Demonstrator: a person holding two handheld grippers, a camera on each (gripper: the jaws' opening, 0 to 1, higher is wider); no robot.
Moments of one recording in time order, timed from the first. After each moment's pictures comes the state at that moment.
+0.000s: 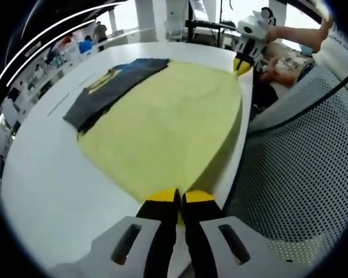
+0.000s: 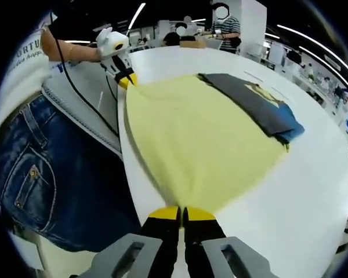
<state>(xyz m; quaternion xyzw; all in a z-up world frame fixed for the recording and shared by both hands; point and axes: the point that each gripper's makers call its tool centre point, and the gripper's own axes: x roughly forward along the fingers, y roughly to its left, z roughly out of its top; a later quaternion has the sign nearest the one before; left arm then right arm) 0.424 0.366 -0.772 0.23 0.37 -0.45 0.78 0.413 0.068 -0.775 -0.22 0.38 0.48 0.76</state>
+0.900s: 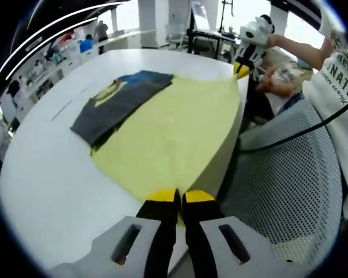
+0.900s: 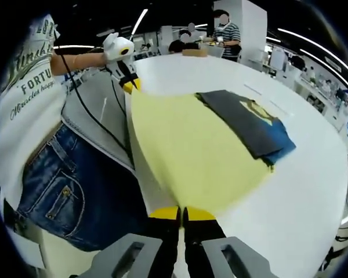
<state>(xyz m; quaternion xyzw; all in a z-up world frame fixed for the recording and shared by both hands) 0.423 0.366 -0.720 0.21 0.38 -0.47 0.77 0.411 0.069 -0.720 -0.21 0.37 0.50 0.75</state>
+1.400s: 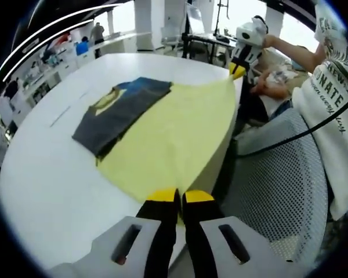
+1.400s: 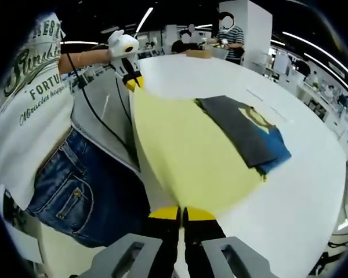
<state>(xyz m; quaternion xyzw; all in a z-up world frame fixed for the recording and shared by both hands) 0.418 0.362 -0.696 0.21 0.37 -0.48 0.77 0.406 0.068 -0.701 -0.23 0.37 0.51 0.75</state>
